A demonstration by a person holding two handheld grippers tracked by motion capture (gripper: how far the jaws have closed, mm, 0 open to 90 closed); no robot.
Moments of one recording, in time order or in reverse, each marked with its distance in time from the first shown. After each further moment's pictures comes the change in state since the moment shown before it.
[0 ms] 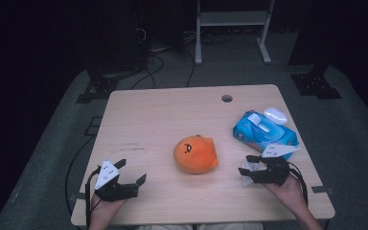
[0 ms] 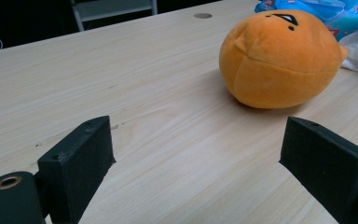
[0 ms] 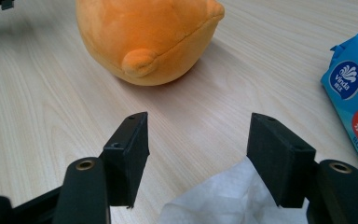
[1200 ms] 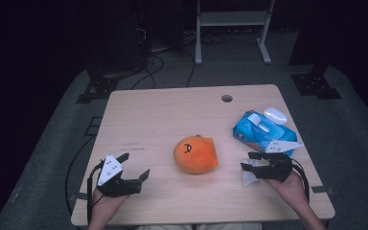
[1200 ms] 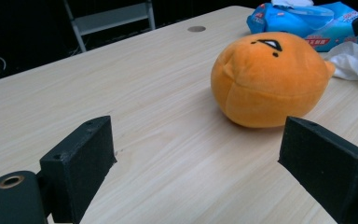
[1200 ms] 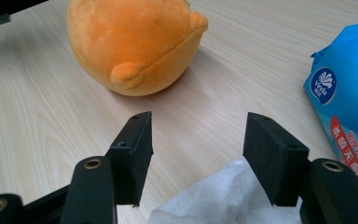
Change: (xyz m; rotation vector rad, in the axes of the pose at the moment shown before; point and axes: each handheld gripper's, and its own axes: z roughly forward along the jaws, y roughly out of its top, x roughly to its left) left arm -0.006 0.023 -0.002 -0.015 0.004 0.059; right arm -0.010 0.005 -0.005 -0.019 -0.008 0.033
